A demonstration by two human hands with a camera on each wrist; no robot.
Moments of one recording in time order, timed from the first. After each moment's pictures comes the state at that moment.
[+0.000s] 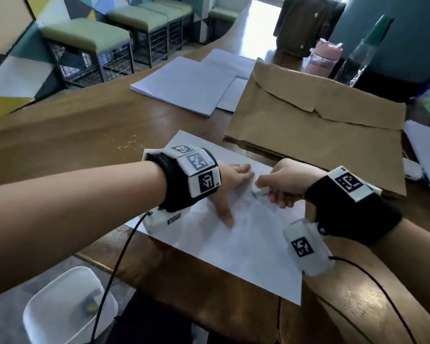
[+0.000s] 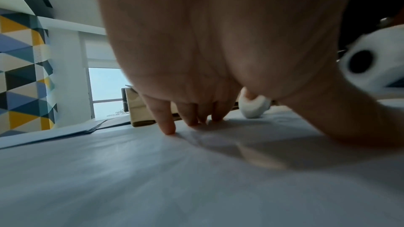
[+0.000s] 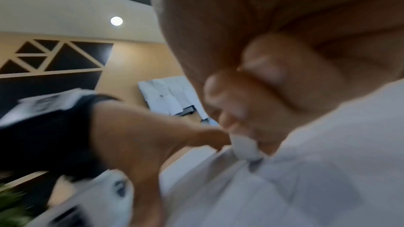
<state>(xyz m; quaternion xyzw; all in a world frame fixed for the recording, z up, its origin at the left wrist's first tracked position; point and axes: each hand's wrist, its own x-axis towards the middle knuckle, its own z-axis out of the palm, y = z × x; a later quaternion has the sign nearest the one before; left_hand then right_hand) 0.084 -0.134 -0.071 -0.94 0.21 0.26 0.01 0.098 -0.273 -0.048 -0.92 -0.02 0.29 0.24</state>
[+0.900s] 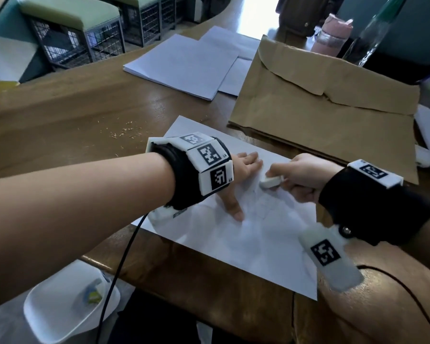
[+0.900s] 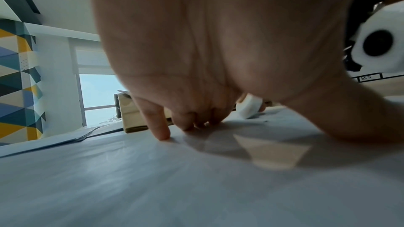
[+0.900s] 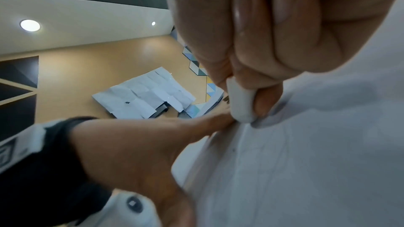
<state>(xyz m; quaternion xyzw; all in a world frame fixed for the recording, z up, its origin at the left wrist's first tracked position) 0.083 -0.137 -0.073 -0.94 0.21 0.26 0.03 0.094 -0.273 -0.053 -0.87 0.09 0.30 0.37</state>
